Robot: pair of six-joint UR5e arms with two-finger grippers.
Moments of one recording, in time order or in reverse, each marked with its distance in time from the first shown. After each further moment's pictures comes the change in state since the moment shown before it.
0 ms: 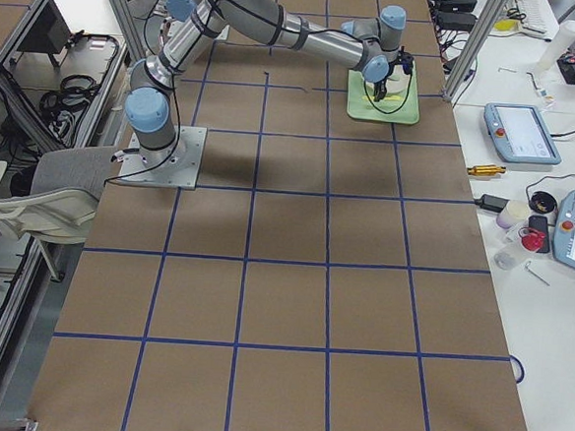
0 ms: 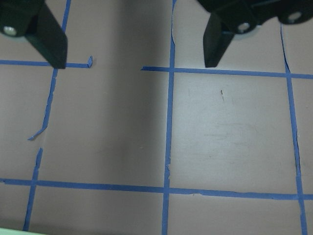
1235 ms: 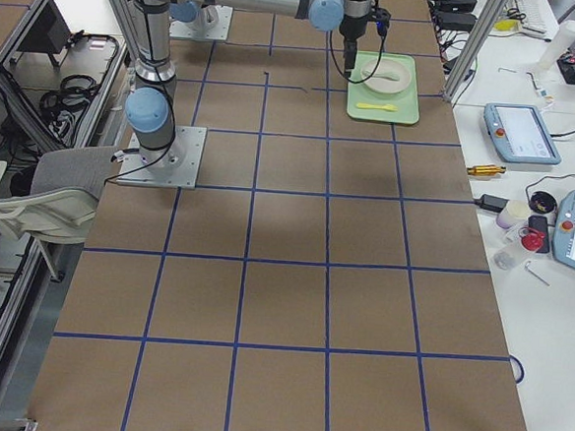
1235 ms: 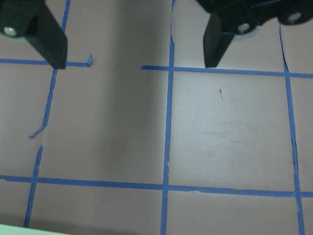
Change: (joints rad) left arm 0.005 0.008 0.001 0.001 0.003 0.001; right arm -0.131 -0.652 0.297 0.383 -0.003 -0.084
